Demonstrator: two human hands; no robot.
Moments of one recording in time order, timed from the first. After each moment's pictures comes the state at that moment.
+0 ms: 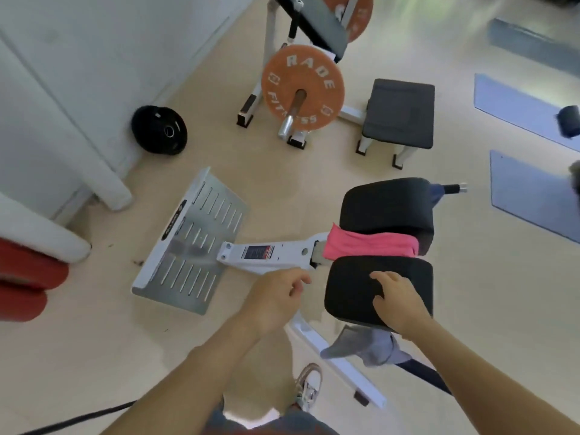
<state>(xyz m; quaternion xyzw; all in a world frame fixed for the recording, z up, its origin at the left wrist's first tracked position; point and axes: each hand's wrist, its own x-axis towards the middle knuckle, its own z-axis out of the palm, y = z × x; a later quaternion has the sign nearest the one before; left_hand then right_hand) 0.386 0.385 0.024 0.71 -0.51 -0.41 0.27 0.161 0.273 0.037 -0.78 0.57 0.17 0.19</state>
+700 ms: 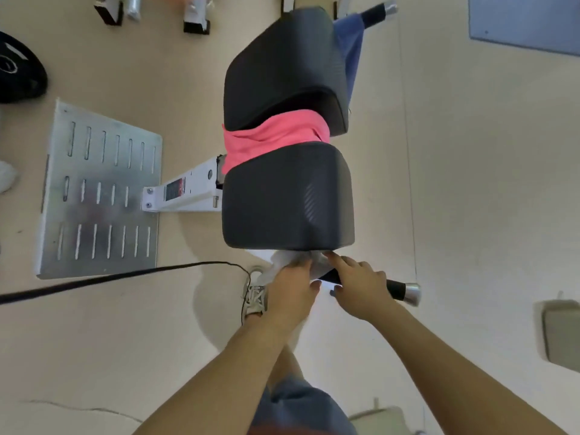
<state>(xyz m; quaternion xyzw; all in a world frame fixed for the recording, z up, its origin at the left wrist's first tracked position) 0.082 0.345 -0.138 0.71 -0.57 -0.41 0.07 -0.051 0.310 -0.101 -0.71 0.59 0.24 0.30</state>
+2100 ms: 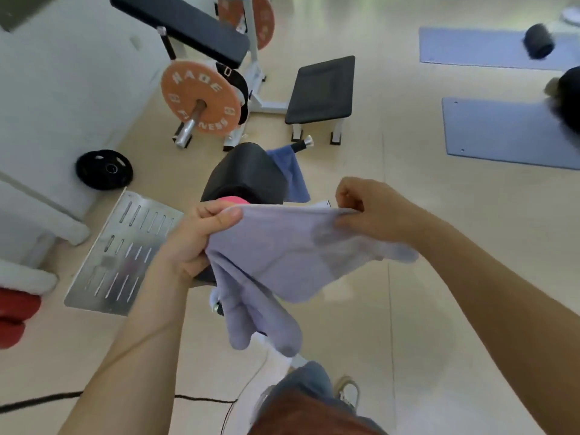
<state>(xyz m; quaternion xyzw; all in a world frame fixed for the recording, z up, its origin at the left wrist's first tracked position) -0.048 0.261 0.156 0.53 -0.33 -0.57 0.53 -0.303 0.139 0.165 -0.83 0.41 -0.07 0.37</state>
